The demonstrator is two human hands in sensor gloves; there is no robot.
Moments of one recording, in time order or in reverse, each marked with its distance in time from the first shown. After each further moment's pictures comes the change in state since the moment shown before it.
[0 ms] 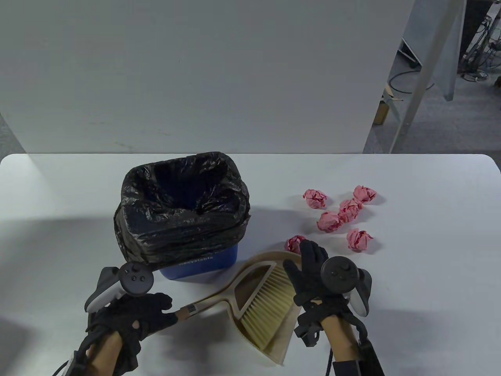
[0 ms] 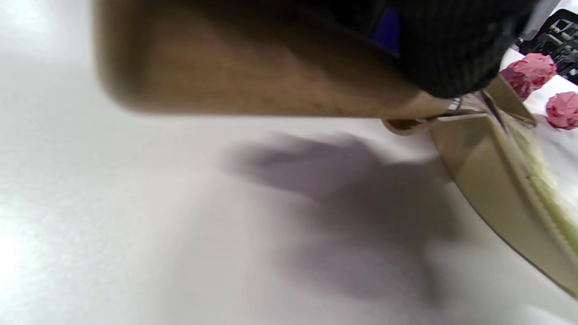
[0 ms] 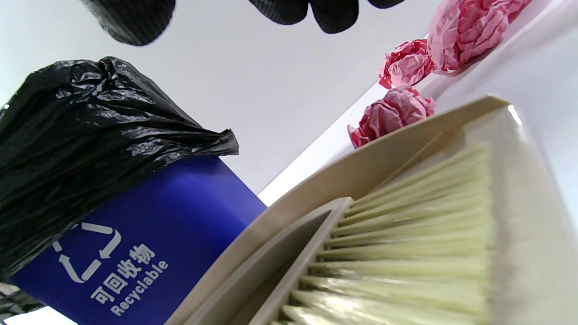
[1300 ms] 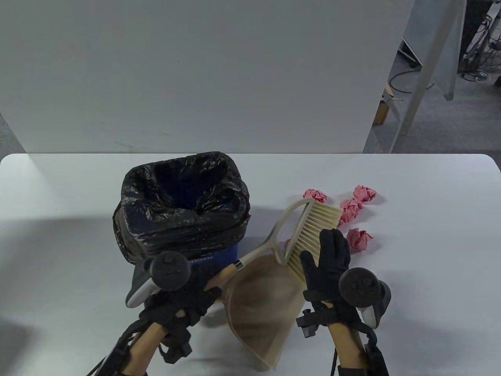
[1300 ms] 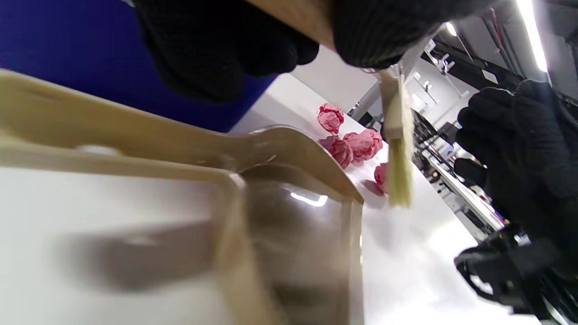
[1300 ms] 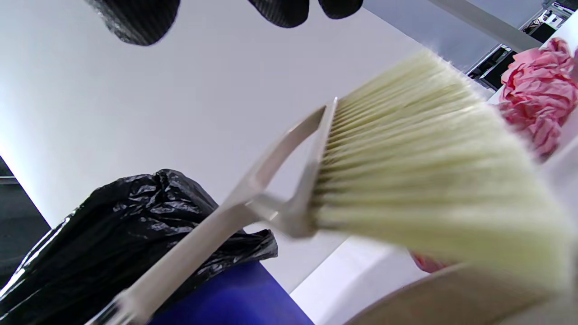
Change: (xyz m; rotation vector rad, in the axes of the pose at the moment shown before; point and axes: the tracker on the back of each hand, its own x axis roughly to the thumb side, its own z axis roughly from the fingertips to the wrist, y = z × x) left_hand 0.117 0.003 -0.020 0.263 -0.326 0.144; right_hand 0.009 -0.028 0.021 -0.322 -0.126 -0.057
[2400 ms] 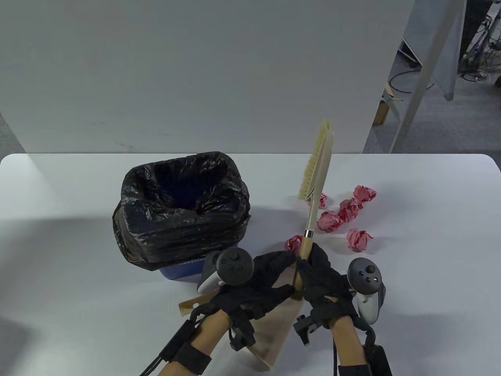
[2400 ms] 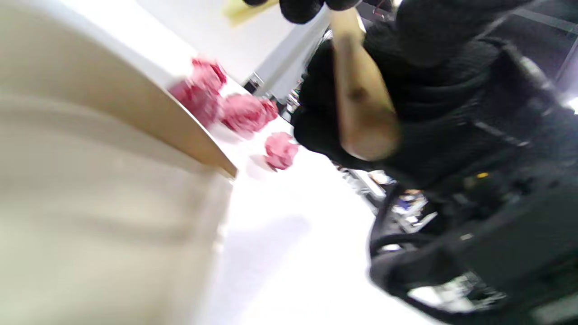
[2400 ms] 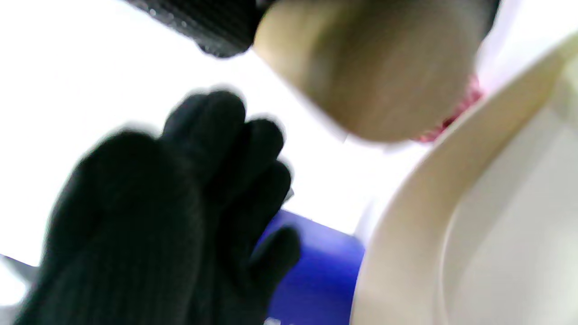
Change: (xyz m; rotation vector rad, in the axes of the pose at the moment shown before) left_hand 0.059 -0.056 -0.058 -0.025 -0.336 -0.041; right_hand -0.014 0.003 -0.003 0.162 0.236 -0.363
